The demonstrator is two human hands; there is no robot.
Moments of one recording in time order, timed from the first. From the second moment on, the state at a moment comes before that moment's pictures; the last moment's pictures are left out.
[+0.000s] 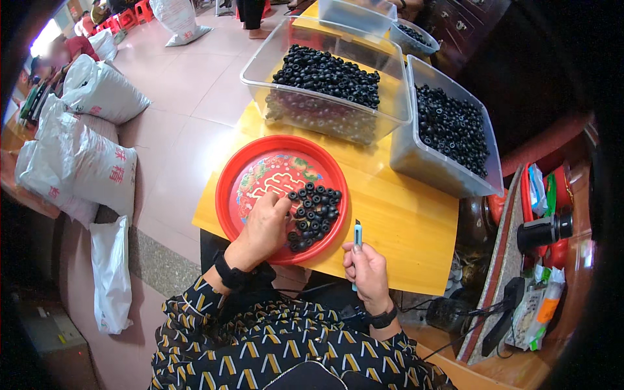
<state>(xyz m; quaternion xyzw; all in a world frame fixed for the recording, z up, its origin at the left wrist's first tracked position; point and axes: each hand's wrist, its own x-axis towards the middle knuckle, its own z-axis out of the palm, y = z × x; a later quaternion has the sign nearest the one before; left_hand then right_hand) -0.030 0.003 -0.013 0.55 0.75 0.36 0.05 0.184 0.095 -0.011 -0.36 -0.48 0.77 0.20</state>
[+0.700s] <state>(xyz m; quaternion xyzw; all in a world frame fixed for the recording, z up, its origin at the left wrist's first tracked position) -0.002 -0.063 -0.001 0.12 0.27 0.80 0.53 0.175 0.073 0.015 -0.30 -0.72 0.60 0.18</state>
